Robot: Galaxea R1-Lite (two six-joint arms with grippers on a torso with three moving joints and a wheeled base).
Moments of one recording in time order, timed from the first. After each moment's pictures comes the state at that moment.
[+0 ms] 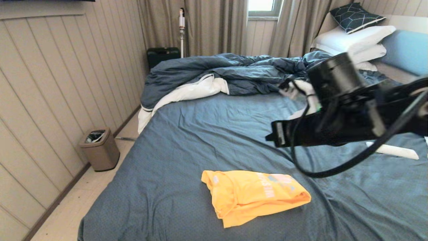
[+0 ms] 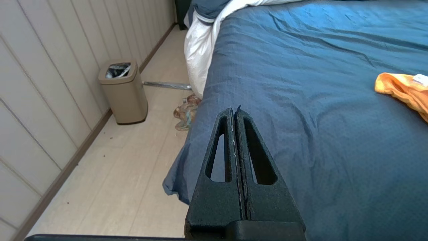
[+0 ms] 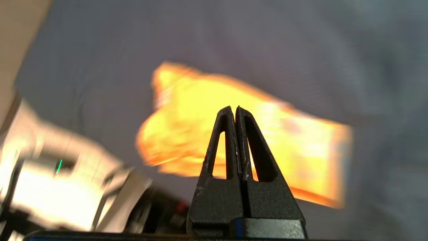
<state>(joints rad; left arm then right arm) 0.00 0.00 0.00 -0.01 0.00 0.02 0.55 1.70 -1.39 0.36 -0.02 0.27</state>
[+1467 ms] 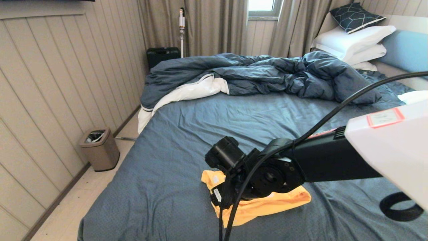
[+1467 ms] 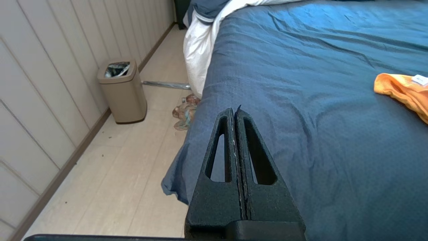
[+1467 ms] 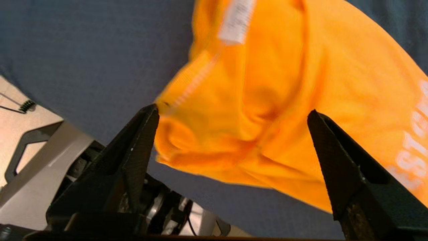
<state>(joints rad) 0.00 0.00 0.00 -0.01 0.00 0.01 0.83 2.08 -1.42 0.34 -0.25 0.26</state>
